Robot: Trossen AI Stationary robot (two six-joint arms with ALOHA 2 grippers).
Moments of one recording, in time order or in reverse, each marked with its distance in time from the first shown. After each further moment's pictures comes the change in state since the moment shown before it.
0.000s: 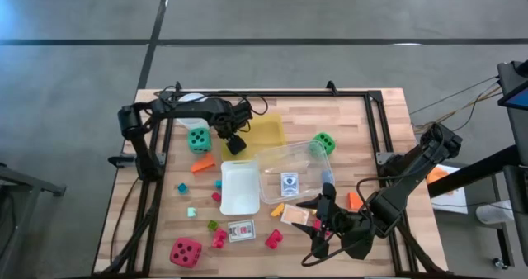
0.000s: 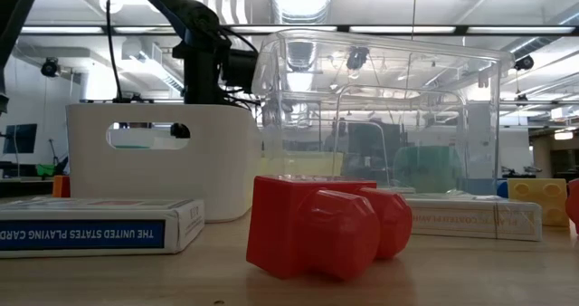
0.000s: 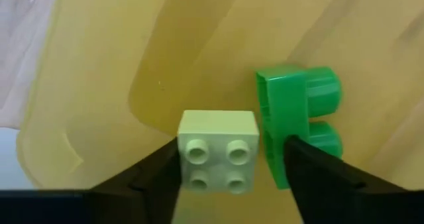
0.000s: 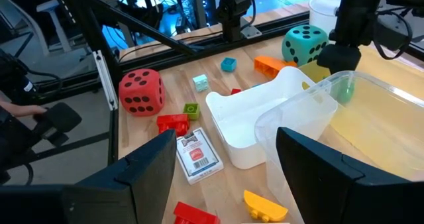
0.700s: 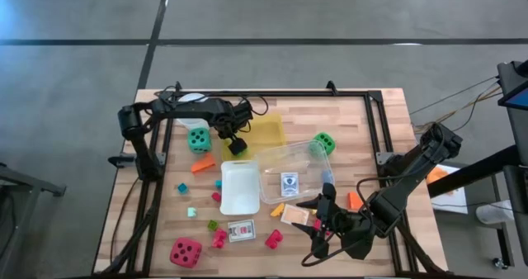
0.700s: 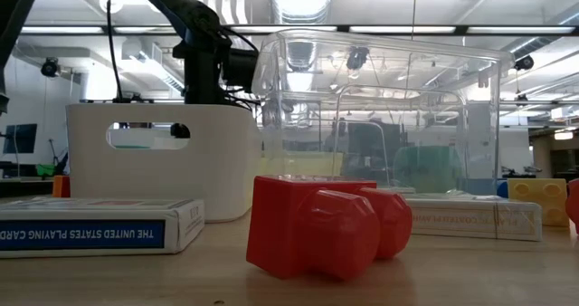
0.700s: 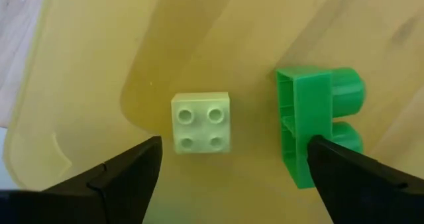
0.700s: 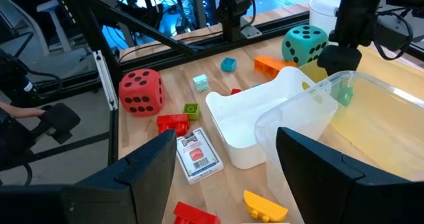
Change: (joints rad) left arm -0.001 0.000 0.001 0.002 0.005 -0.018; right arm 0.000 0.000 0.000 0.000 0.000 0.000
